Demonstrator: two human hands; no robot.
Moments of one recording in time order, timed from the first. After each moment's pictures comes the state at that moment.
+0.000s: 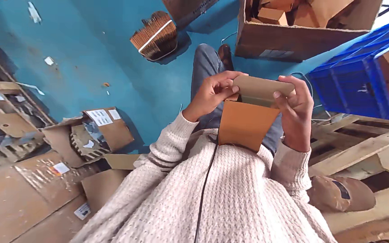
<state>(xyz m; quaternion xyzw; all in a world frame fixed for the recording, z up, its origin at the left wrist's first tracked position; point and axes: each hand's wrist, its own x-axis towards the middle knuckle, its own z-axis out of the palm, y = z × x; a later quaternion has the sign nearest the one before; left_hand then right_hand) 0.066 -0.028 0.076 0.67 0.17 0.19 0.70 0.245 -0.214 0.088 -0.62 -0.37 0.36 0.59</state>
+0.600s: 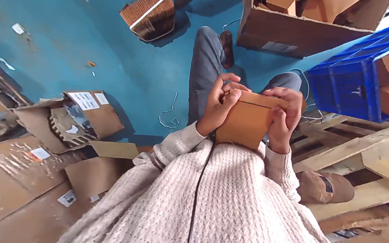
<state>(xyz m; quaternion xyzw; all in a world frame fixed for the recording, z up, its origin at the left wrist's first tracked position) 0.055 -0.093 0.068 0.54 0.24 0.31 0.75 0.206 -0.216 0.066 -0.55 -0.42 0.29 0.66</state>
